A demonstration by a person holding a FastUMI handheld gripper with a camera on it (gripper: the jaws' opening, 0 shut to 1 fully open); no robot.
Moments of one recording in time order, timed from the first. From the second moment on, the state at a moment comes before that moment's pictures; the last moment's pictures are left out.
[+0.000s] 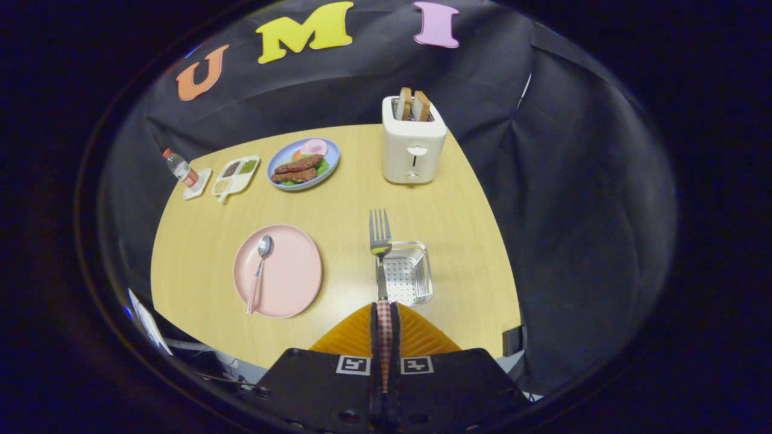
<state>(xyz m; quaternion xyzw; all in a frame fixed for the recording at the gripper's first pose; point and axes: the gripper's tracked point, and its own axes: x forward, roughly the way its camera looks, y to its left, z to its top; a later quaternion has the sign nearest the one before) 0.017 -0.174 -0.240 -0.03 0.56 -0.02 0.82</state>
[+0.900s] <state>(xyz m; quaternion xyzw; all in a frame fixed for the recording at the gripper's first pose) 0.022 -0.202 -0.289 -0.04 0.76 0.01 0.65</state>
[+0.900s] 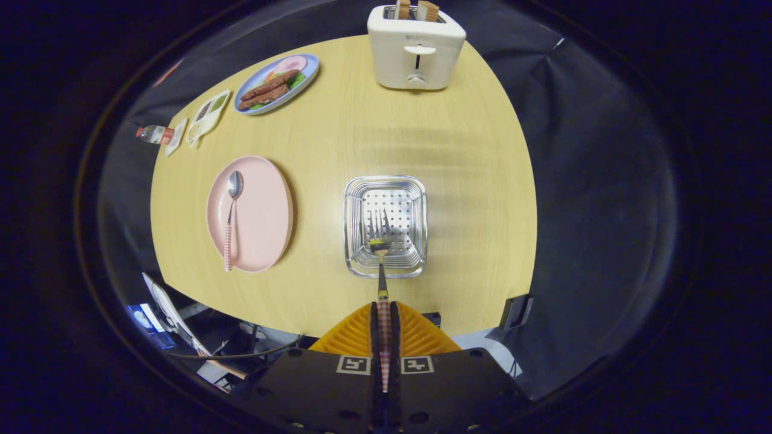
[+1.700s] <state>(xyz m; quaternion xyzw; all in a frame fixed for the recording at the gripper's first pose) 0.040 -0.200 -0.311 -0.03 0.79 0.00 0.62</state>
